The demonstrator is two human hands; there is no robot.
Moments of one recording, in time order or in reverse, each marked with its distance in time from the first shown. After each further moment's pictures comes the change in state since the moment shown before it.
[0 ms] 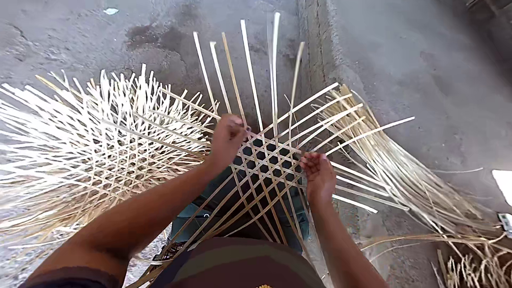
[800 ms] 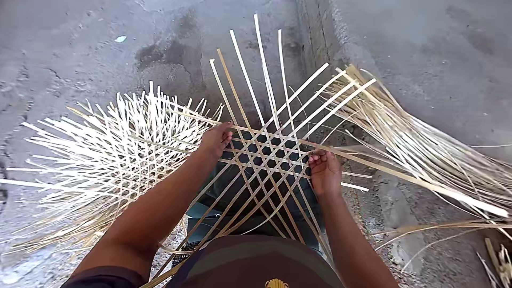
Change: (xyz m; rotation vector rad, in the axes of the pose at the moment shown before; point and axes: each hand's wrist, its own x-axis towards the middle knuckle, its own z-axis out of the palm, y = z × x) left_hand 0.030 -0.009 -0.021 -0.426 0.304 -0.795; right_hand 0.008 0.039 -0.021 0.368 0.026 0.080
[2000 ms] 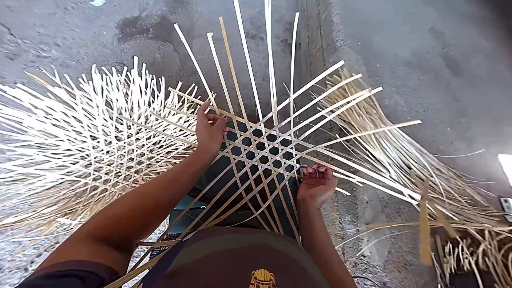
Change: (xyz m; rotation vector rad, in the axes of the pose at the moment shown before) left_hand -0.017 -0.030 0.002 0.194 -0.037 0.510; right_hand -0.042 0.005 -0.004 0.047 0.236 -0.233
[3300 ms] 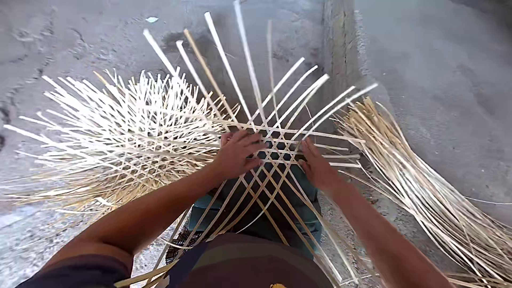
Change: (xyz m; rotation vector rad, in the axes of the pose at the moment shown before) left_hand -0.032 0.008 -0.048 1.000 -0.388 0.808; right_hand 0.071 -0.015 0.083 -1.559 -1.307 -0.404
